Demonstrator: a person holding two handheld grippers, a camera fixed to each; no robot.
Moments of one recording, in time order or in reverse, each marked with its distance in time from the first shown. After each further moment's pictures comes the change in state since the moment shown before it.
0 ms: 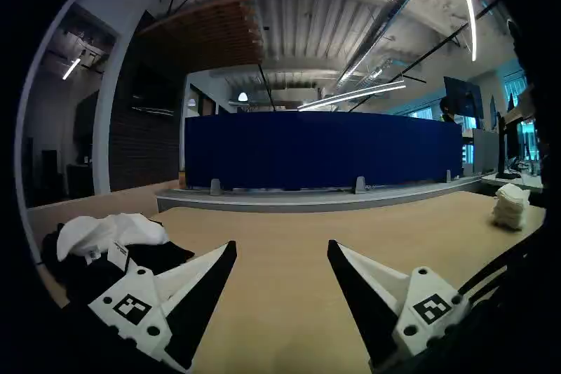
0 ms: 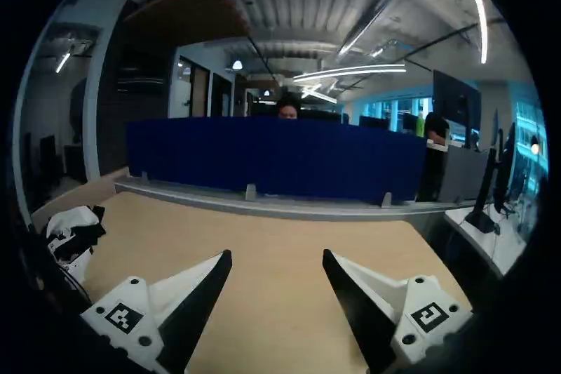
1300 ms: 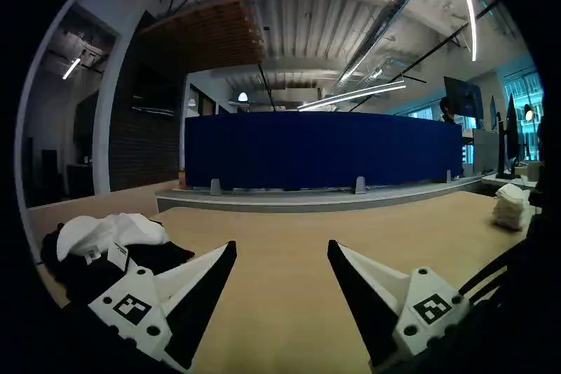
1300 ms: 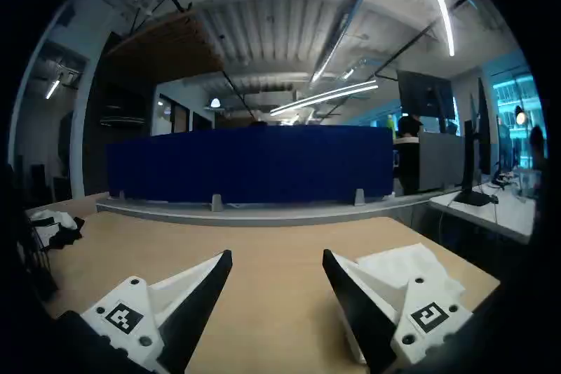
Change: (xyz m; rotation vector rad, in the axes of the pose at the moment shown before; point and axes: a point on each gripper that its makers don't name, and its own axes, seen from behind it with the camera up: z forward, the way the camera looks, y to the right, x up) left arm 0.001 0.001 -0.001 0.000 0.000 -0.001; right arm -0.110 0.092 0.021 -0.070 0.185 0.093
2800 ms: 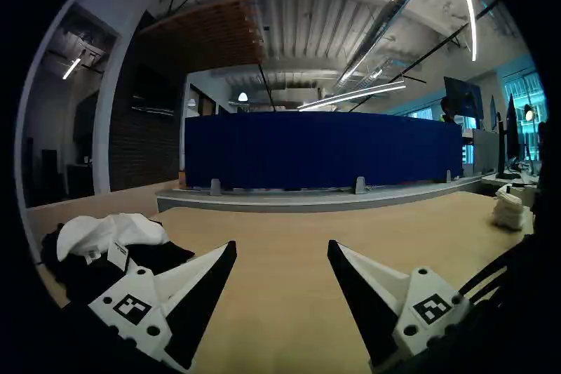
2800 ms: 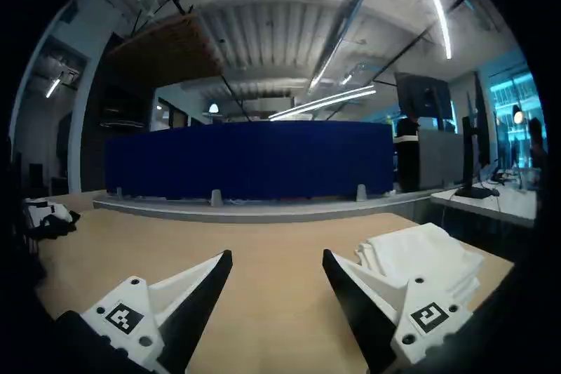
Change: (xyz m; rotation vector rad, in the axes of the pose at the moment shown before) left arm -0.001 -0.001 0.002 0.000 0.000 0.000; right arm -0.033 -0.013 0.008 -0.011 0.043 -0.013
